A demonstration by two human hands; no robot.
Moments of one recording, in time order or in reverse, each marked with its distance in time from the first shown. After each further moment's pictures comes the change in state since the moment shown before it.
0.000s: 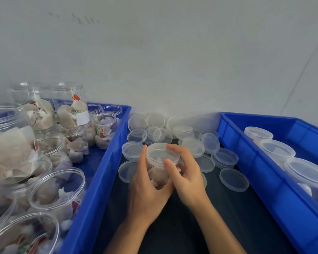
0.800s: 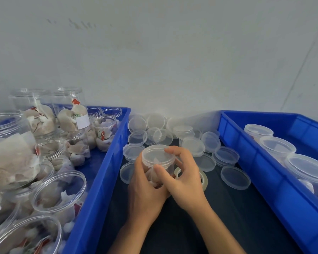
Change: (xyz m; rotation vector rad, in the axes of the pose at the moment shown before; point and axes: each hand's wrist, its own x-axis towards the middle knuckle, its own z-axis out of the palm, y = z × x) left_hand 0.001 -0.005 0.001 -0.013 0.076 -0.031; right_hand -0.006 -0.007 0.009 0.010 0.024 -0.035
